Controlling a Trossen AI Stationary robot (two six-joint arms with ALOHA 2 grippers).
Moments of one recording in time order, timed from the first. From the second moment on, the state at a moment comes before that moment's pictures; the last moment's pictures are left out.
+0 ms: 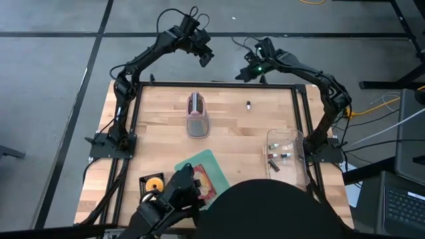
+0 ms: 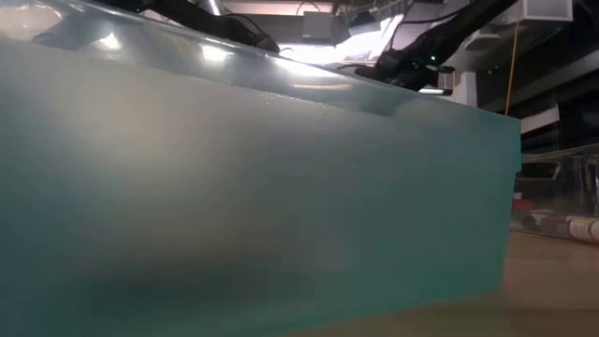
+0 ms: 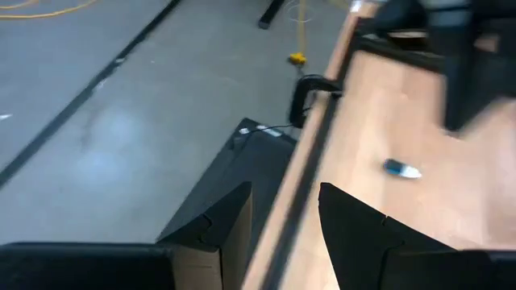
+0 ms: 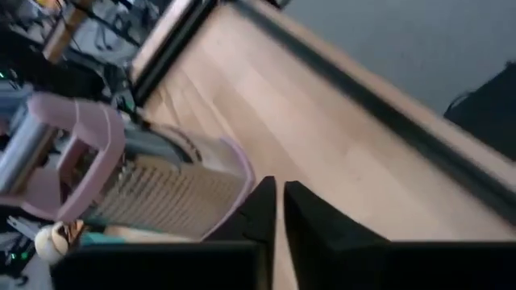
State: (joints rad) left arm 0.88 2.12 2.15 -0.75 0.40 0.28; right arm -0.88 1.77 1.44 -0.53 -0.68 0.21
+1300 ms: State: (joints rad) left arm 1.01 2.12 2.15 -0.46 0.29 0.13; right arm -0.69 1.77 1.41 -0.89 -0.22 0.28
